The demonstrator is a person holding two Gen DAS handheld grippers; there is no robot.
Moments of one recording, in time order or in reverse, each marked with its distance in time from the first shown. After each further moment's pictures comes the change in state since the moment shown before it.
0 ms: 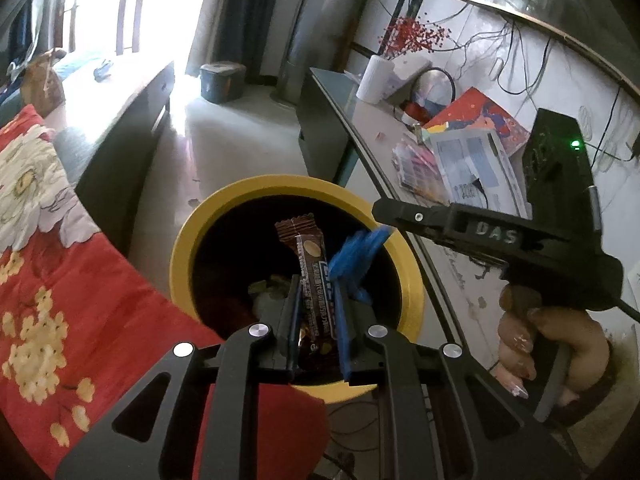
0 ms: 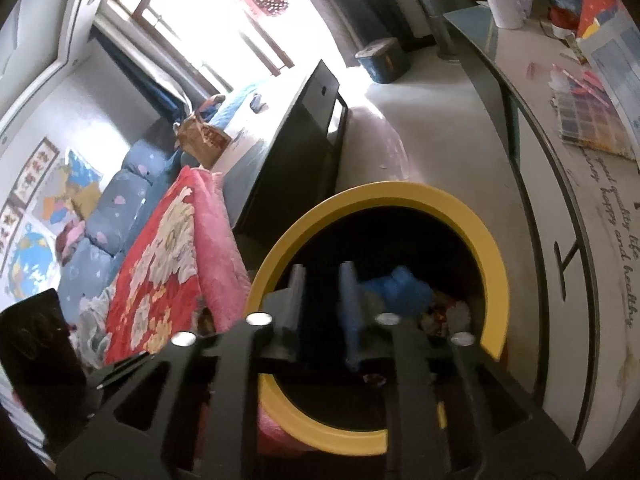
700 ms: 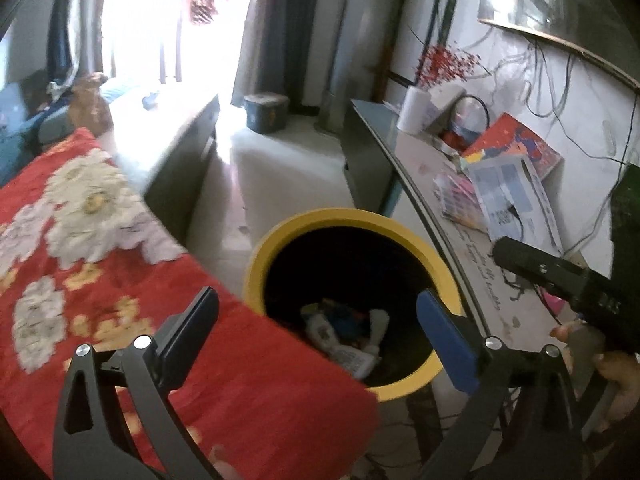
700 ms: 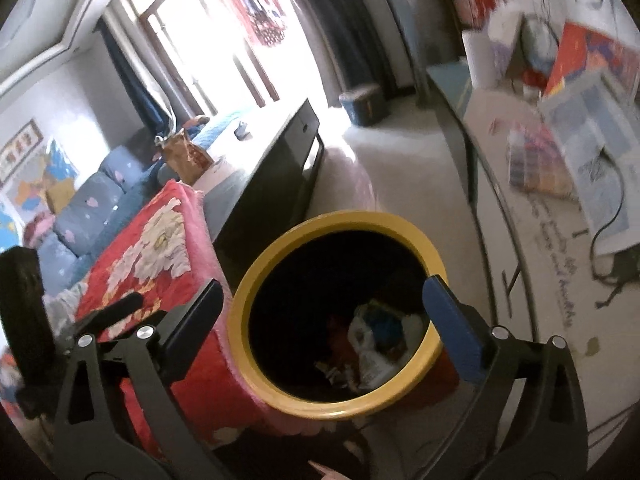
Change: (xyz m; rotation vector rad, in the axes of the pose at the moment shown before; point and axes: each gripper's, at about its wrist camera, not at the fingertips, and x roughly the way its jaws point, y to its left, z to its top) left arm -0.060 0.019 -0.004 -0.016 -0.131 0.182; right arm -0.064 0.034 -0.032 -0.130 -0.164 -0.154
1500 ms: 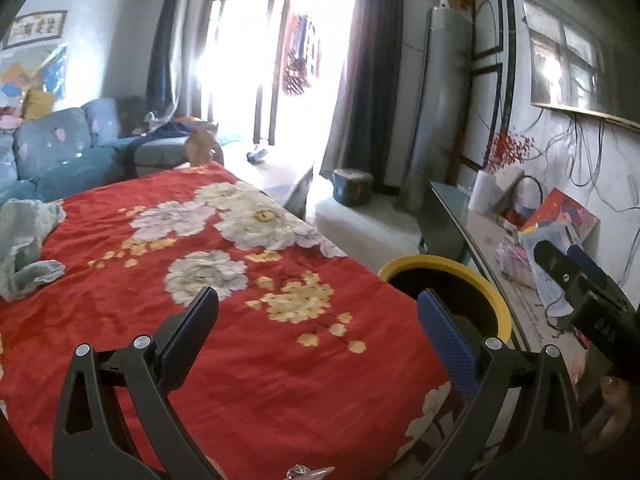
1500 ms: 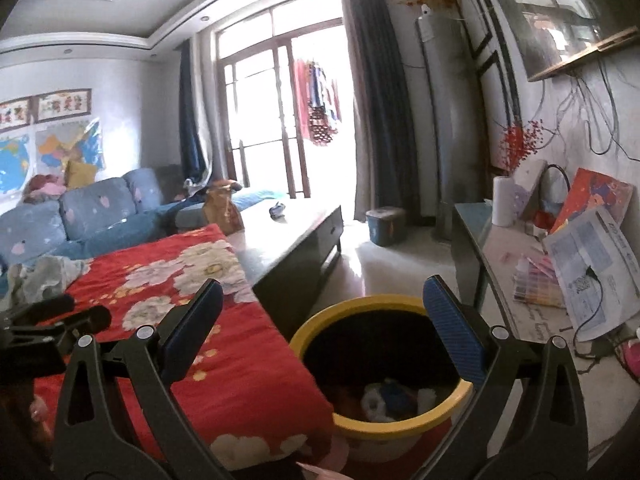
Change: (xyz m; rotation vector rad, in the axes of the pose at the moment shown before) left arm -0.157 0.064 -0.090 -0.128 -0.318 0.259; right arm -0.068 0.111 -0.075 -0.308 -0.418 -0.005
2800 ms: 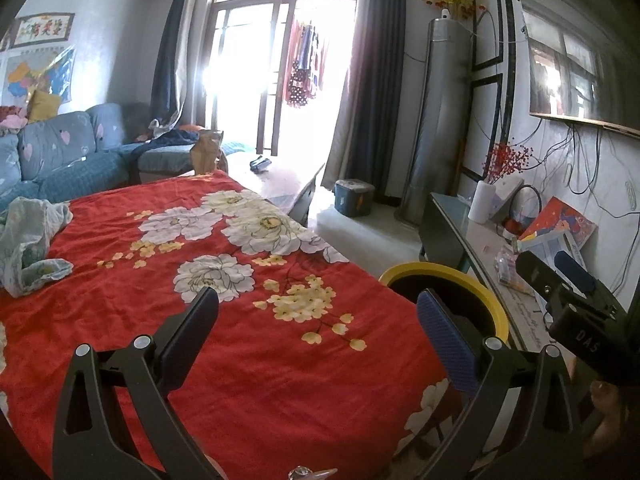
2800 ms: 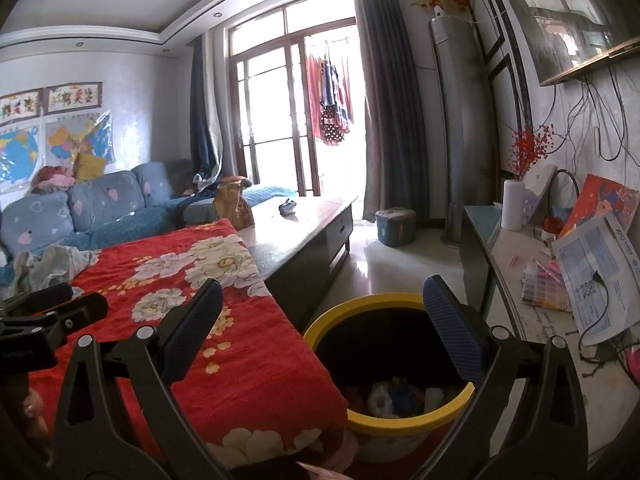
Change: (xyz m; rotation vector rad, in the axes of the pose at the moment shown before) left arm -0.012 0.002 -0.003 -0.005 -0.025 -0.003; right arm -0.003 0.014 -0.005 -0.028 0.005 0.024
